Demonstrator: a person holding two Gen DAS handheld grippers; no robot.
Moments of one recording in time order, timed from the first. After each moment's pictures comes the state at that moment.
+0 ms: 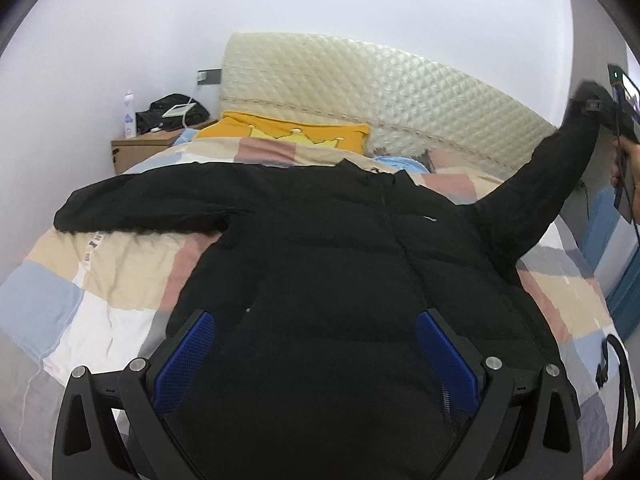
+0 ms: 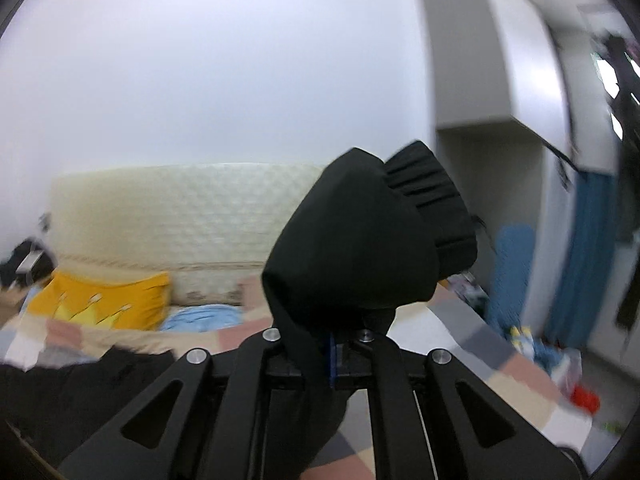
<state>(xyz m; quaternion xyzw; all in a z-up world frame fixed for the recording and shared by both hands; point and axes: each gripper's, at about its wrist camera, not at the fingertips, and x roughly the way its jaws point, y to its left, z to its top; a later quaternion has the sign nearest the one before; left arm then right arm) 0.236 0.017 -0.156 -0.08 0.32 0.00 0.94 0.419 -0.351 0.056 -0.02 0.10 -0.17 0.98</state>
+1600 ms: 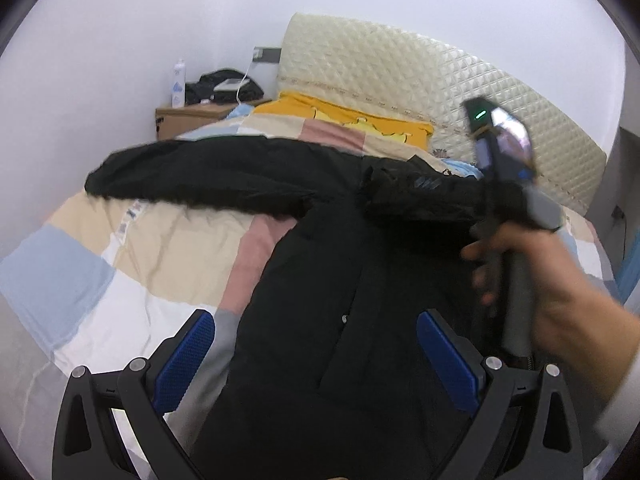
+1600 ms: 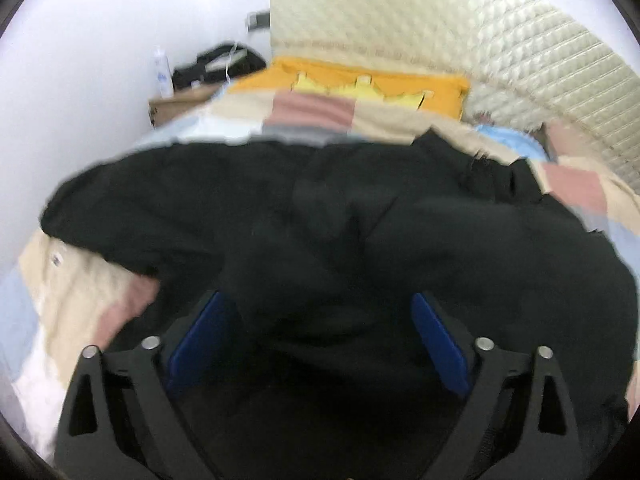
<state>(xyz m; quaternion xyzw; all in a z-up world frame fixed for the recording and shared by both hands) 0.260 0.097 -0.189 -0.11 0.33 0.07 0.94 0.503 -0.012 -0.196 -0.06 0.37 0.16 0.91</state>
